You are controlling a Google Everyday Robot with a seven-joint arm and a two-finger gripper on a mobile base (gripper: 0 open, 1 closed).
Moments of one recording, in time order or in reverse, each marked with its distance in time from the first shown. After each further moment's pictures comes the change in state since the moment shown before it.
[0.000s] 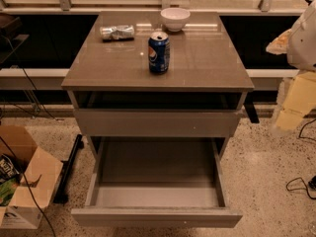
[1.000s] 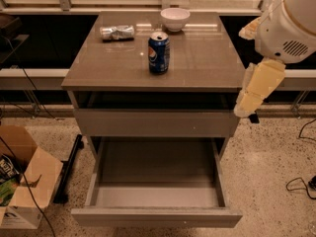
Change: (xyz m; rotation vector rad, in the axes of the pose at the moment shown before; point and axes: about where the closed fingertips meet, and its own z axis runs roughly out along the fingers) arm -0.054 -0.033 0.017 0.080 -0.139 -0.042
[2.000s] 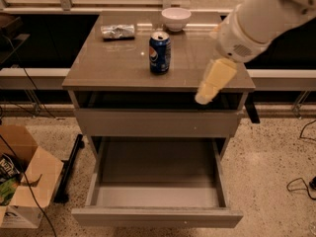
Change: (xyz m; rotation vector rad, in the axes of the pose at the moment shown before) arm -0.041 -0.041 0.067 0.029 -0.105 0.036
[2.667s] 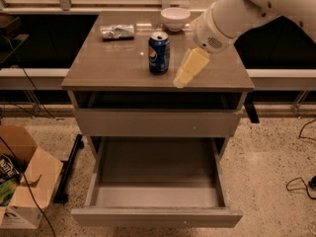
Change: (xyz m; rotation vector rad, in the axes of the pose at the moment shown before) arm -0.042 -0.048 0.056 0.012 -0.139 -0.002
